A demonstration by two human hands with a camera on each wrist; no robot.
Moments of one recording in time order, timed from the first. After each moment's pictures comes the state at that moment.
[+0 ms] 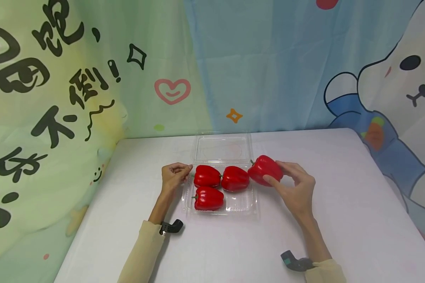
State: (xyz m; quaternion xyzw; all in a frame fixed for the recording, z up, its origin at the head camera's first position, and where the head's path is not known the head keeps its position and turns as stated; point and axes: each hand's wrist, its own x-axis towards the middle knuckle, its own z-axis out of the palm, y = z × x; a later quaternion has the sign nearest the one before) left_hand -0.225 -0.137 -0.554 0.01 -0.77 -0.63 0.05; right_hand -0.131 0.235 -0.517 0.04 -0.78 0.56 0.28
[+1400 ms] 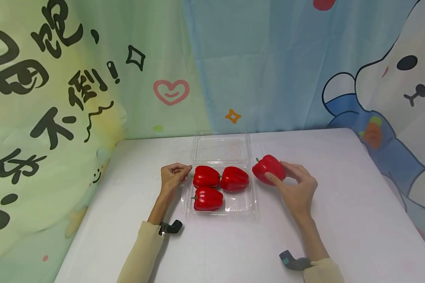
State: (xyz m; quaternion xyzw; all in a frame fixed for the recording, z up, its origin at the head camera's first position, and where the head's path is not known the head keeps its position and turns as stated) left_hand -0.224 -0.137 -0.552 0.01 -0.77 -0.64 0.06; right_hand -0.133 0.236 -0.525 -0.05 -0.78 0.53 0.32
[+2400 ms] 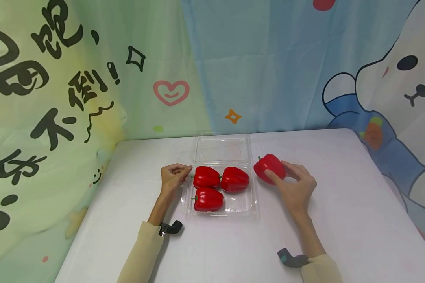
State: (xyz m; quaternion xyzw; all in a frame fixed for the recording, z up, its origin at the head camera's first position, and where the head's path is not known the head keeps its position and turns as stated) left_hand -0.224 -0.137 -0.552 0.00 -0.77 -0.63 0.06; right_hand -0.141 0.232 -0.529 -0.08 -0.78 0.52 0.33
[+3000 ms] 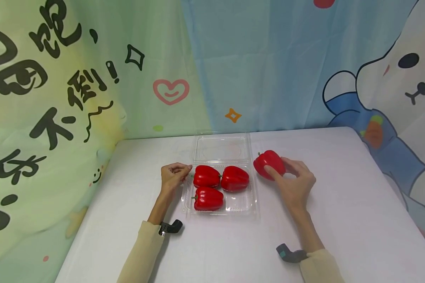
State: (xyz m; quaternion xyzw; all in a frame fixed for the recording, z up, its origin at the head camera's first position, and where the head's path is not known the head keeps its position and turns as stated) left_hand -0.223 -0.136 -0.550 0.00 -0.78 -0.63 0.06; right_hand -0.148 0.228 -0.527 -0.09 -0.79 0.51 0.34
